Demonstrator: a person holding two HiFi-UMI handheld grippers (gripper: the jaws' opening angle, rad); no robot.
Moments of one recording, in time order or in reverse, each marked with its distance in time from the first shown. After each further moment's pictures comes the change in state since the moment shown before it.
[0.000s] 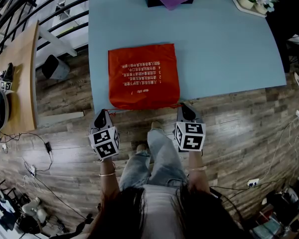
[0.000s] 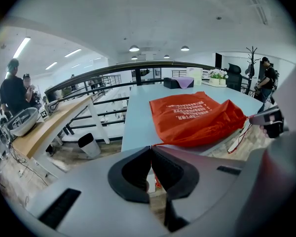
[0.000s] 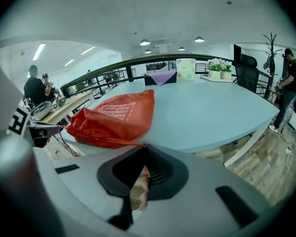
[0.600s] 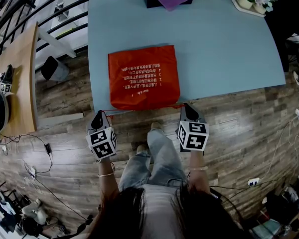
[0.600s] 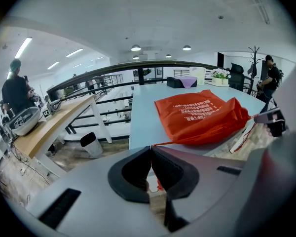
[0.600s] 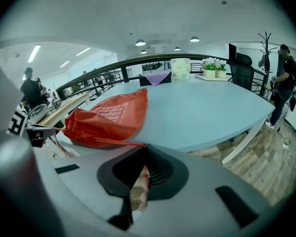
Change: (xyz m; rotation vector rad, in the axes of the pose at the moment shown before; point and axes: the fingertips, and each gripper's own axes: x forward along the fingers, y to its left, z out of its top) left arm 0.002 0.015 -0.002 -0.009 0.007 0.020; right arm -0.002 -0.016 -0.001 0.038 0.000 -0.033
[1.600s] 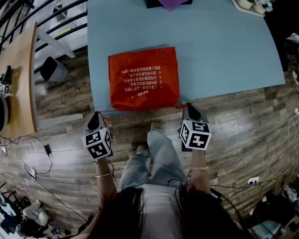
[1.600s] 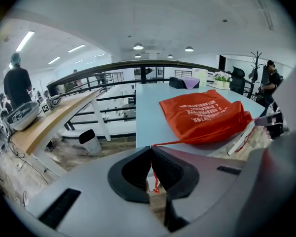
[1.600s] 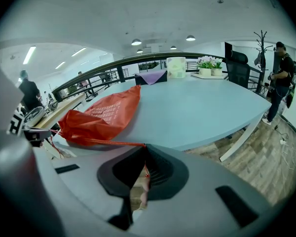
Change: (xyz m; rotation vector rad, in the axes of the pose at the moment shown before) left arm 0.002 0.019 -0.002 -0.036 0.014 -0.024; right arm -0.001 -0.007 0.001 0.030 0.010 -0.030
